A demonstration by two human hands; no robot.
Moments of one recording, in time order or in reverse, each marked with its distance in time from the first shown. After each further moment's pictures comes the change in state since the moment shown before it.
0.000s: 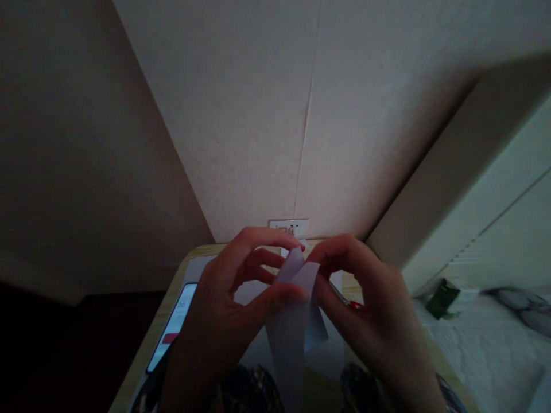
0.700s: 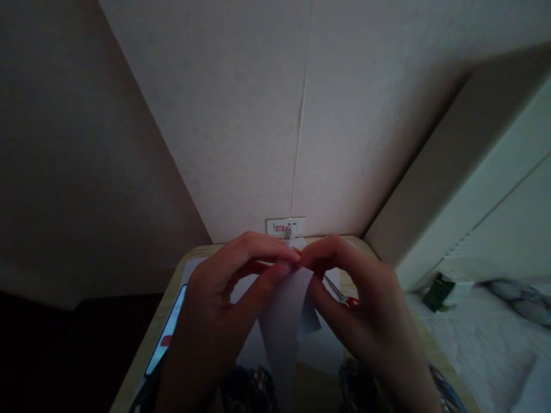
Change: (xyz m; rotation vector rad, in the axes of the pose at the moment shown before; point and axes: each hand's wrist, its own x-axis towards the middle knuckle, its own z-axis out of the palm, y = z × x) left_hand 0.000 0.003 0.004 0.176 0.049 0.099; right_hand -0.002 0.000 0.001 0.018 -0.022 -0.047
